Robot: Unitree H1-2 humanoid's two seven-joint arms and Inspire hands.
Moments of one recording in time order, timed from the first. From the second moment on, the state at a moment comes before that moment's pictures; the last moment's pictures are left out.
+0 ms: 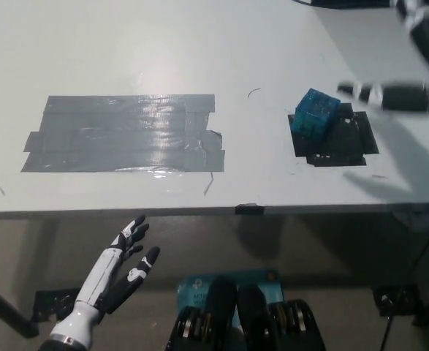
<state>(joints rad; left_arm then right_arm) -0.06 0.21 -0.10 0.01 0.14 -0.06 -0.12 -0.55 -0.40 0.07 -0.30 -0.33 0.25 0.32</state>
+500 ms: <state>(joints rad) 0.04 0.20 -0.10 0.01 0.14 -0.06 -0.12 0.06 -0.06 0.07 -0.23 -0.26 0.07 0.20</state>
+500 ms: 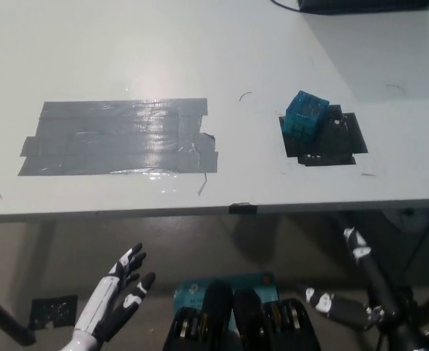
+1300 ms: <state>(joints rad) 0.07 0.19 -0.10 0.01 0.14 -0.08 -0.12 0.05 -0.07 0.09 -0.02 -0.30 -0.15 0.08</state>
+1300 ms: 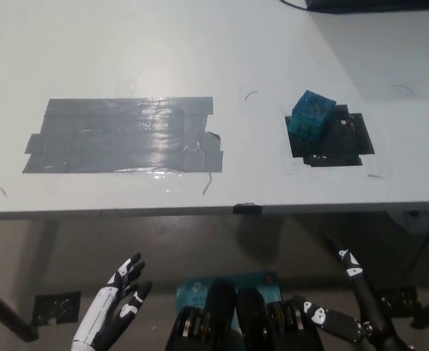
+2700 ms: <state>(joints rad) 0.06 0.19 -0.09 0.01 0.14 -0.08 -0.12 0.03 -0.09 0.14 -0.01 -0.36 -0.16 0.05</state>
